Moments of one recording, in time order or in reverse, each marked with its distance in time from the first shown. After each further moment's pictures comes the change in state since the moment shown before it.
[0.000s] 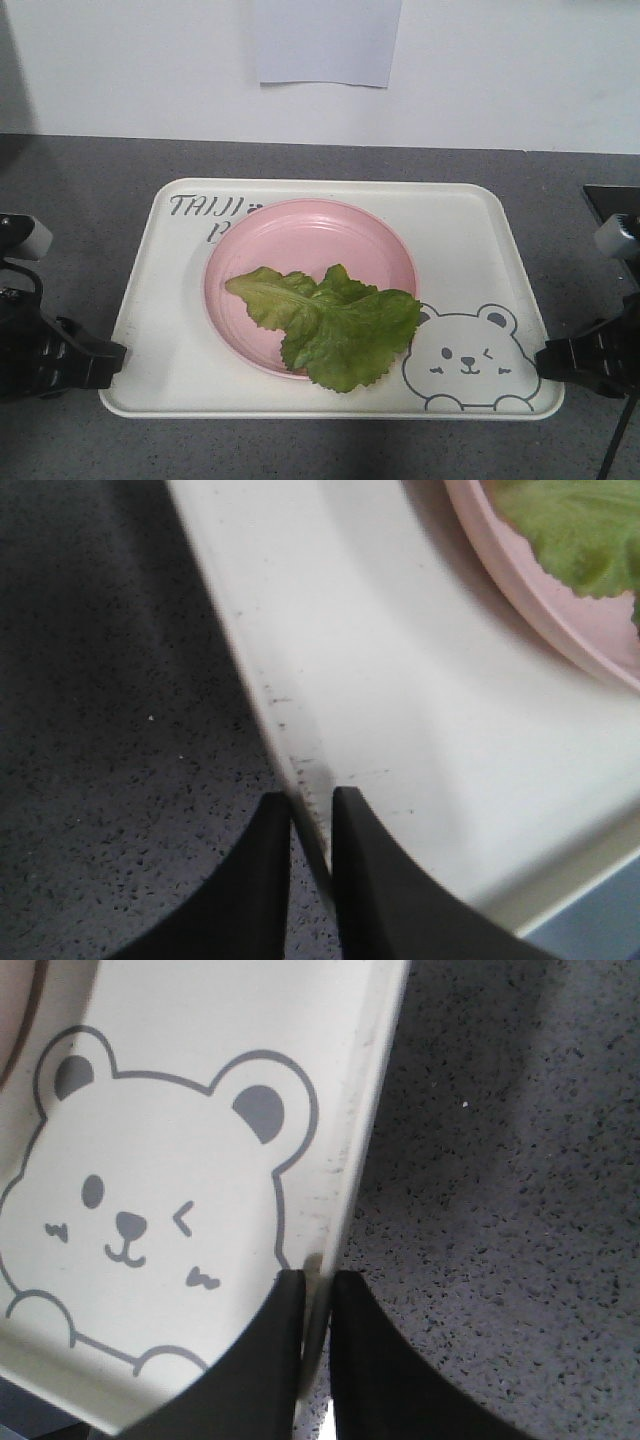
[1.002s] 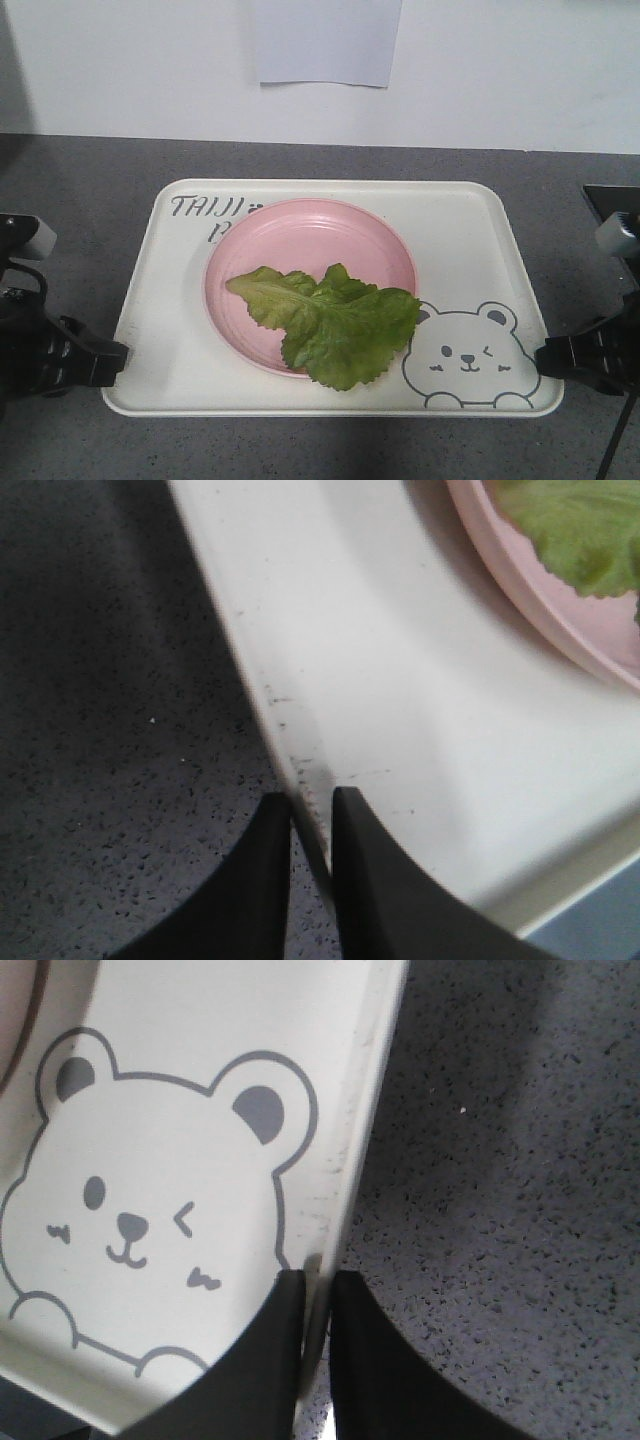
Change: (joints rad) left arm 0.000 0.018 0.000 0.000 -0.010 0.003; right arm 0.000 0.000 0.000 0.003 -0.011 0.000
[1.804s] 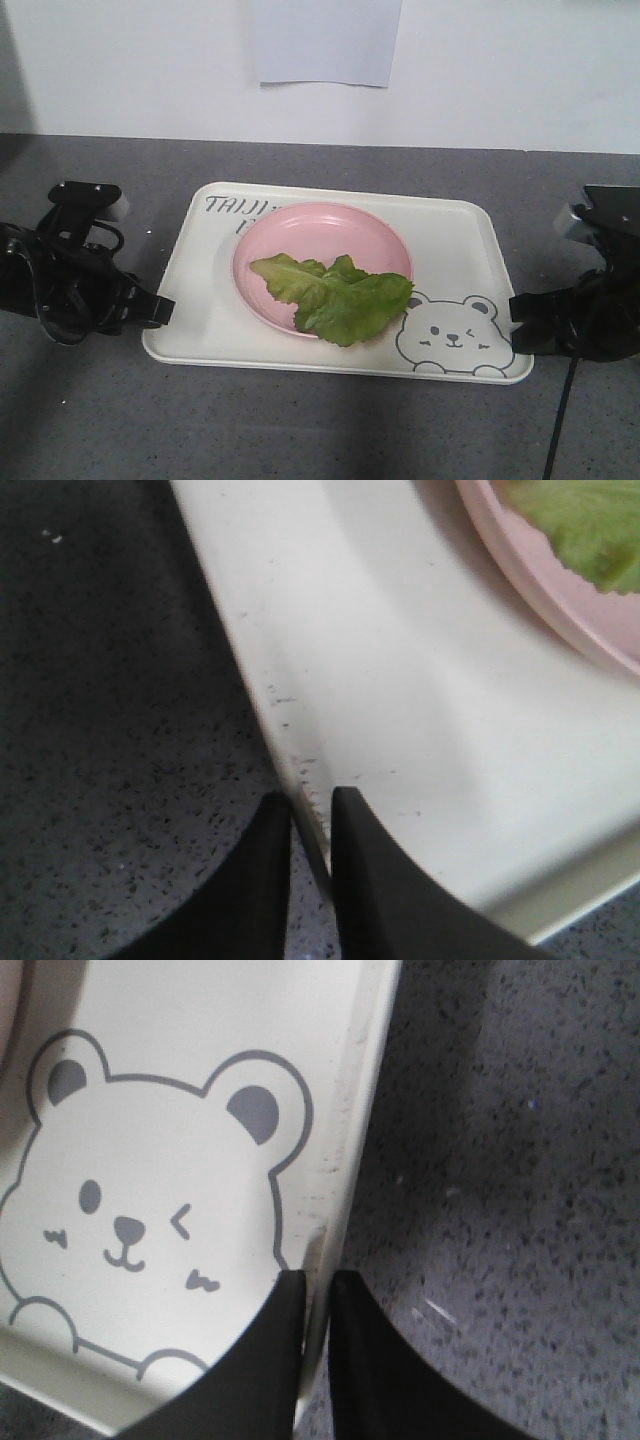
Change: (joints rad) left arm 0.000 0.361 -0.189 0.013 -0.068 0.085; right arm -0.001 0.316 -0.088 0.030 -0.102 0.014
